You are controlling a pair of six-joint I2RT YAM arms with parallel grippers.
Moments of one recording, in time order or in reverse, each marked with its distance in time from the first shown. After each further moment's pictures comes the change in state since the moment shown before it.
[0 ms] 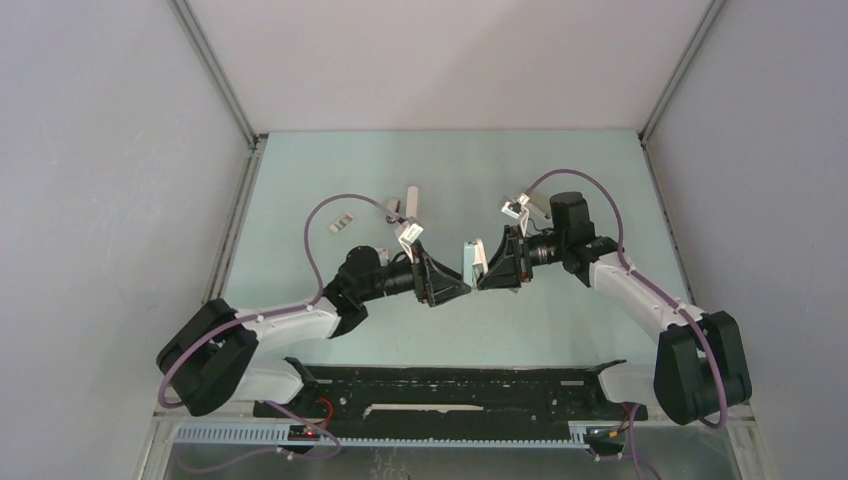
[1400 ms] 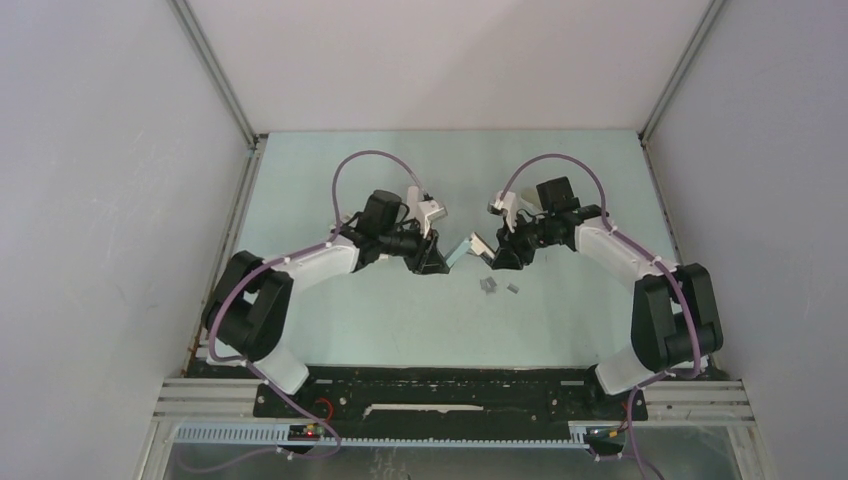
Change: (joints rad) left arm 0.243 0.344 0.475 -0.804 0.247 0.719; right arm -0.044 0.262 0.241 -0.363 0.503 -0.631
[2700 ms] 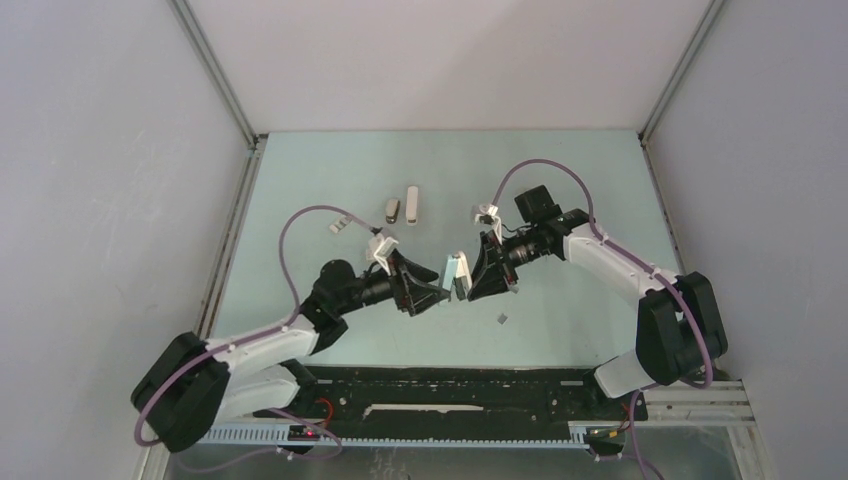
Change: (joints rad) left arm -0.166 -0.508 -0.589 0.755 -0.234 -0.570; right arm 0.167 -0.056 0.012 -0.147 -0.444 0.075
